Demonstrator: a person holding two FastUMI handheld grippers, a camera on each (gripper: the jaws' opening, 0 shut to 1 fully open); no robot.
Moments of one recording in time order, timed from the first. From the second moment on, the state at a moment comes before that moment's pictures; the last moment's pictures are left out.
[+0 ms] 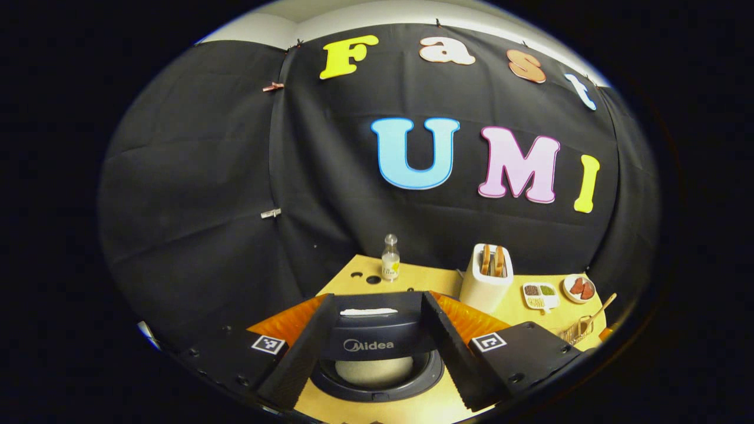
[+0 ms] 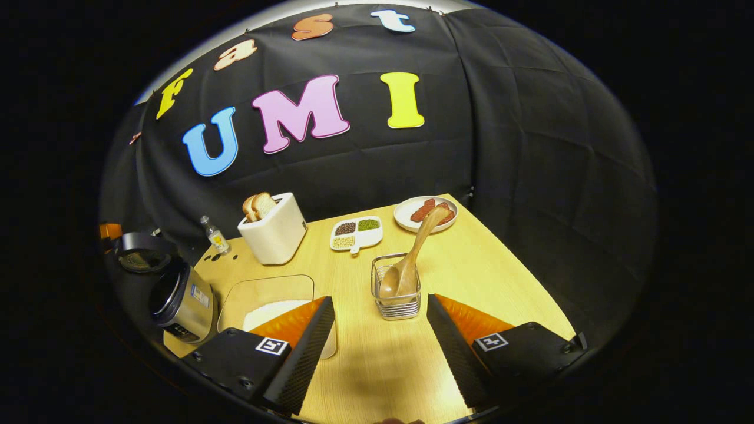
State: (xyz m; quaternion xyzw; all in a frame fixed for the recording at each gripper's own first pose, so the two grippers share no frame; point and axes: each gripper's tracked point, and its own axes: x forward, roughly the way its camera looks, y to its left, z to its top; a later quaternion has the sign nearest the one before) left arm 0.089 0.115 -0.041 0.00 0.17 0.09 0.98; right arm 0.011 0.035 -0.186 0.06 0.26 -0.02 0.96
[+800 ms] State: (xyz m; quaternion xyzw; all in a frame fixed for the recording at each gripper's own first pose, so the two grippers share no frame) left arm 0.058 0.106 -0.174 0.00 0.22 0.09 0.97; right arm -0.004 0.050 -0.209 0.04 0.30 0.01 0.95
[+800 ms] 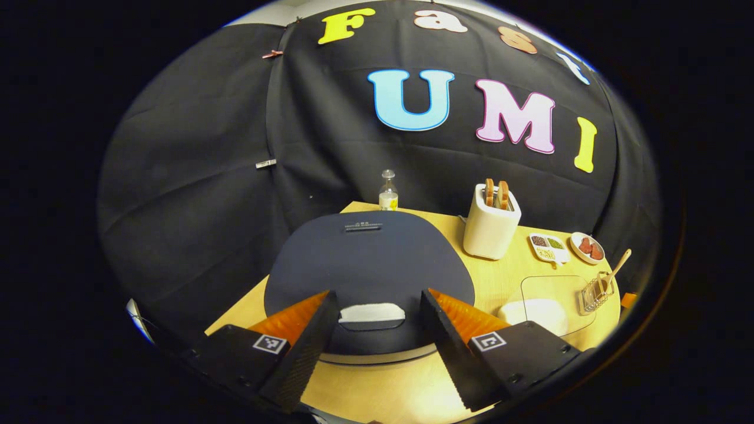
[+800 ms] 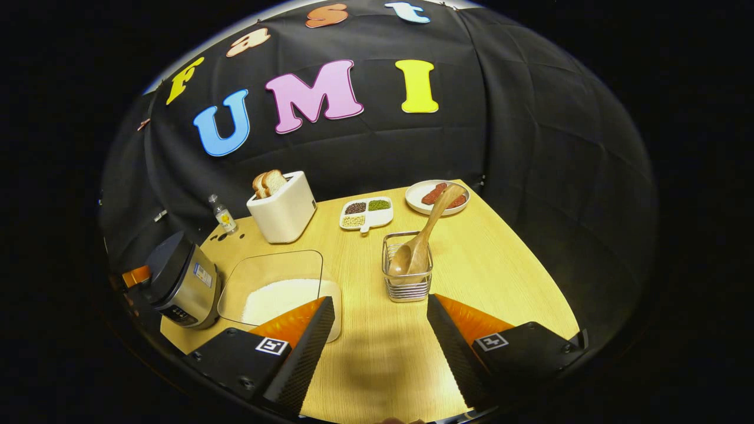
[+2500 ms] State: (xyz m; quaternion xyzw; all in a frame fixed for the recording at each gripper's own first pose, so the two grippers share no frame) left arm -0.111 -0.047 -0.011 0.04 0.01 -0.06 1.00; right arm -0.112 0.043 0.003 0.01 0.03 0.05 1.00
